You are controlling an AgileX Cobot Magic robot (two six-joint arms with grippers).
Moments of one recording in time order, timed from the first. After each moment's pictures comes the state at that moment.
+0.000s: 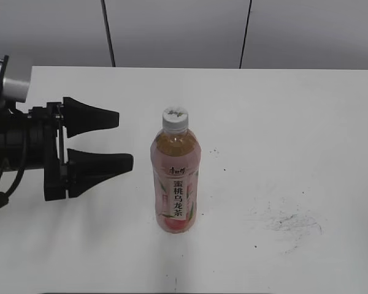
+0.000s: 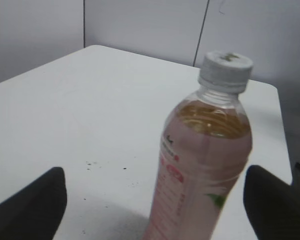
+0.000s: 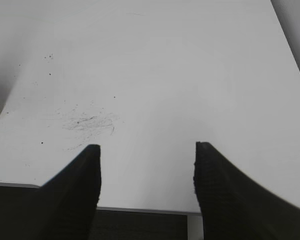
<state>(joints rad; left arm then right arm) -0.09 1.73 -0.57 1.34 -1.20 -0.61 0.04 -0.01 -0.51 0.08 1.10 -0.15</state>
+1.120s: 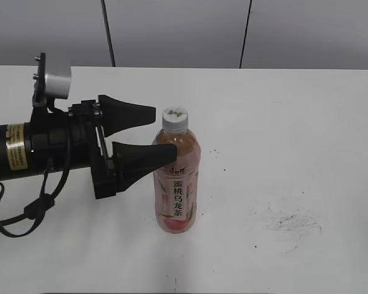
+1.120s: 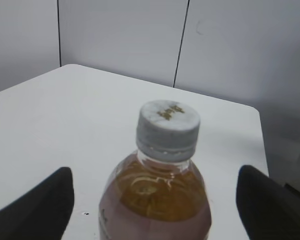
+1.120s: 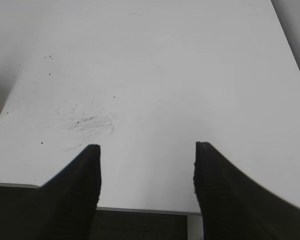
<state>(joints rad) -0.32 1.73 -0.57 1.08 -1.16 -0.56 0.04 -0.01 -0.51 0.08 1.10 -0.15</state>
